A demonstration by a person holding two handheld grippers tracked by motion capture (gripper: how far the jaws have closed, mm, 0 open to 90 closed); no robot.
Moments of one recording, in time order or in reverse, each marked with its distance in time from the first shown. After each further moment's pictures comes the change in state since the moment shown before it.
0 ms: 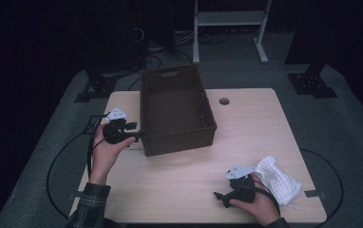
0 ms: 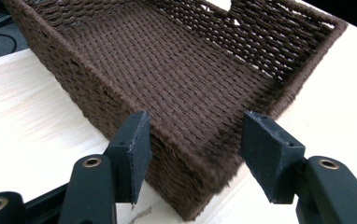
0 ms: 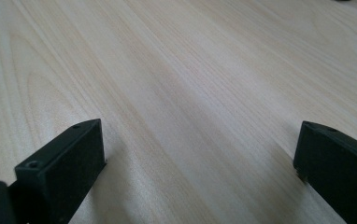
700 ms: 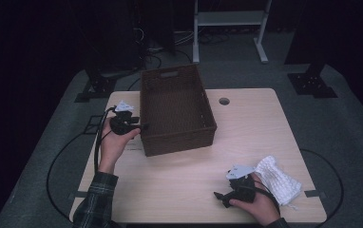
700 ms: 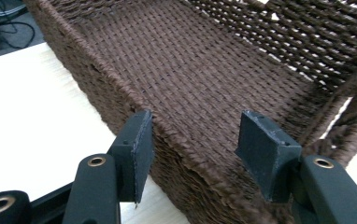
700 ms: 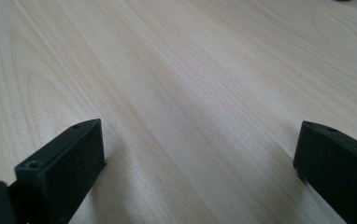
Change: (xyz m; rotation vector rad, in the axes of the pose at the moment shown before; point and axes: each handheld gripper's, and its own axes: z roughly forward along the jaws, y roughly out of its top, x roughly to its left) left arm 0.016 0.009 0.031 0.044 0.071 -0.010; right arm 0.000 0.000 0.000 0.000 0.000 0.001
